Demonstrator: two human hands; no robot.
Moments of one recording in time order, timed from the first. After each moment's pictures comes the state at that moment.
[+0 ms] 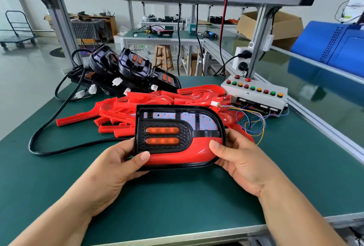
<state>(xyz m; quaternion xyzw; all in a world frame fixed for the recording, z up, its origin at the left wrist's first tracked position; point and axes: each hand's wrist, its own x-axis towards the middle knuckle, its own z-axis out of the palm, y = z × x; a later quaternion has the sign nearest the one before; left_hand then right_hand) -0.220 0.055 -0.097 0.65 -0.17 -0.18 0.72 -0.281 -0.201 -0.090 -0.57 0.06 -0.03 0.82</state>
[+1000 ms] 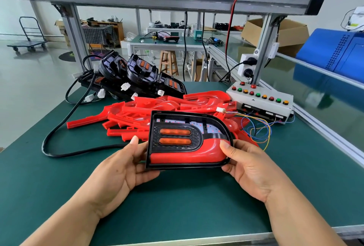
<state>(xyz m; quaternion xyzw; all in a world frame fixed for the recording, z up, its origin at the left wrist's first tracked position) -0.223 0.054 -0.086 0.58 -0.14 -0.23 0.77 -0.279 -0.203 -0.087 -0.56 0.11 -0.02 0.82</state>
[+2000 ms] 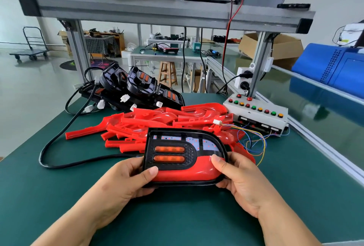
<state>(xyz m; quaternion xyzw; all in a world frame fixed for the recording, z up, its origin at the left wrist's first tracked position) -0.218 0.052 -0.092 0.69 -0.17 -0.21 0.68 -0.282 -0.197 -0.089 -0.64 0.12 -0.06 0.76</state>
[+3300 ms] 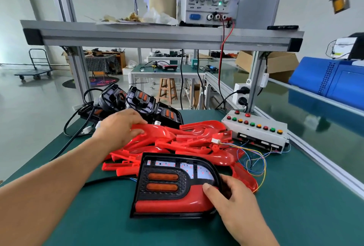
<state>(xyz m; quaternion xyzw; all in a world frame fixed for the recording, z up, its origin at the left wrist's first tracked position) -0.057 0.044 -0.020 0.93 -0.30 0.19 0.12 -0.280 -0.188 -0.100 -0.84 0.15 -0.15 0.50</state>
